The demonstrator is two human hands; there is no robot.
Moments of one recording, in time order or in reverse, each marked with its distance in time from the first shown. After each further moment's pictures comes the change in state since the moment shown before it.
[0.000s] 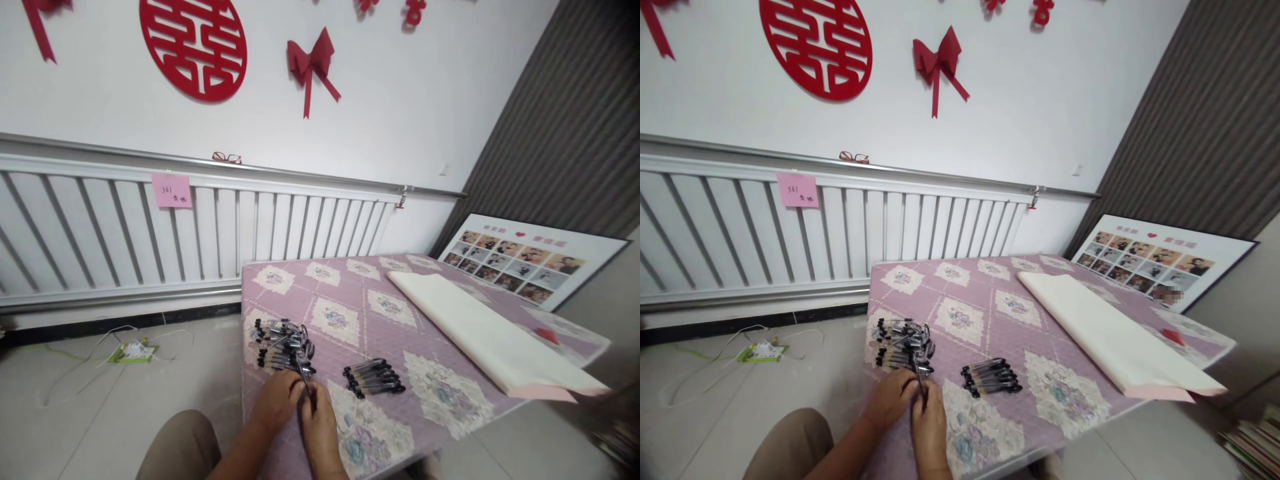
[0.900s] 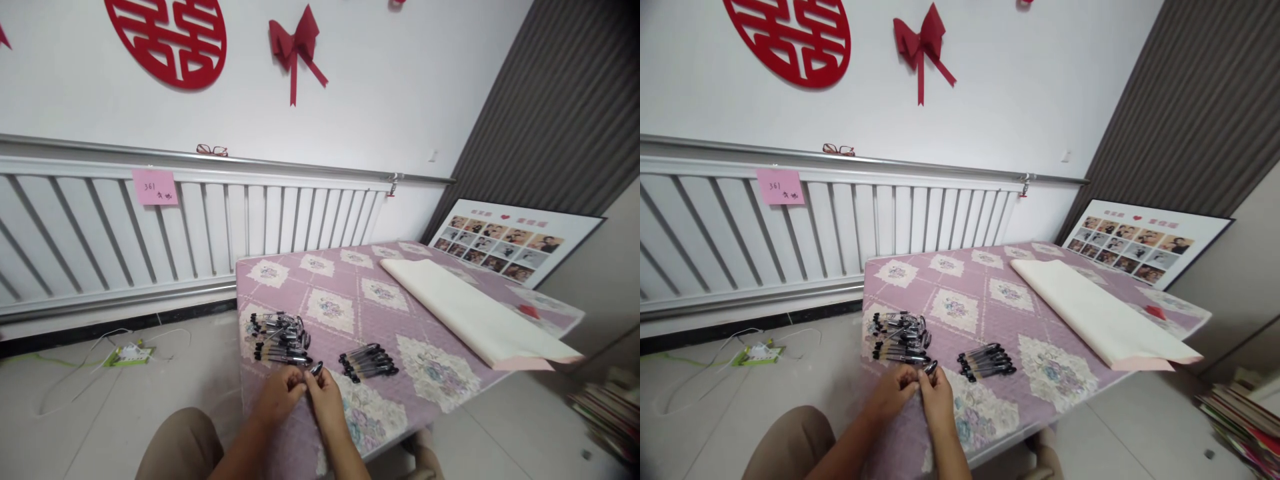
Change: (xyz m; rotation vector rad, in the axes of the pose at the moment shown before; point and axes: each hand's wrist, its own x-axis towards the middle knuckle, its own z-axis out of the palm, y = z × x) left_hand -0.005 0.002 0.008 -0.244 -0.089 -0.118; right_hand 0.022 -0.003 -0.010 0.449 -0.116 0.341
